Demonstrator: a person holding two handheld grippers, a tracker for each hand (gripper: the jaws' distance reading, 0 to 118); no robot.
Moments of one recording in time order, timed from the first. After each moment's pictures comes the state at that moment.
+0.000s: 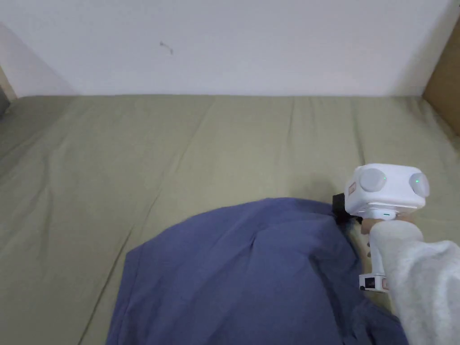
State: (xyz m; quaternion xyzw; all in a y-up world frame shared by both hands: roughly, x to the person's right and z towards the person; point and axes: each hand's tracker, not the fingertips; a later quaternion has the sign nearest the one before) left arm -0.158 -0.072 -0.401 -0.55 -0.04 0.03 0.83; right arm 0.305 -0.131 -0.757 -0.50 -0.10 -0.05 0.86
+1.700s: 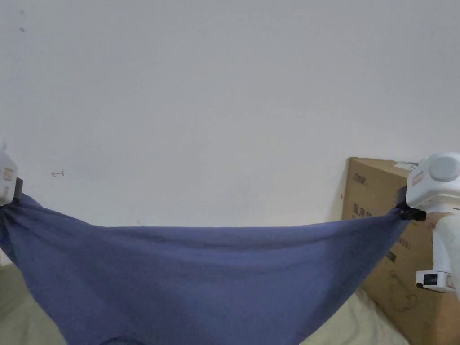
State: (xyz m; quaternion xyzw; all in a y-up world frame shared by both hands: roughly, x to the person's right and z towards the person) left arm -0.245 0.301 -0.604 -0.20 0.10 -0.03 0.97; right arm 0.429 0.295 -0.547 -0.25 -0.21 -0.11 0.94
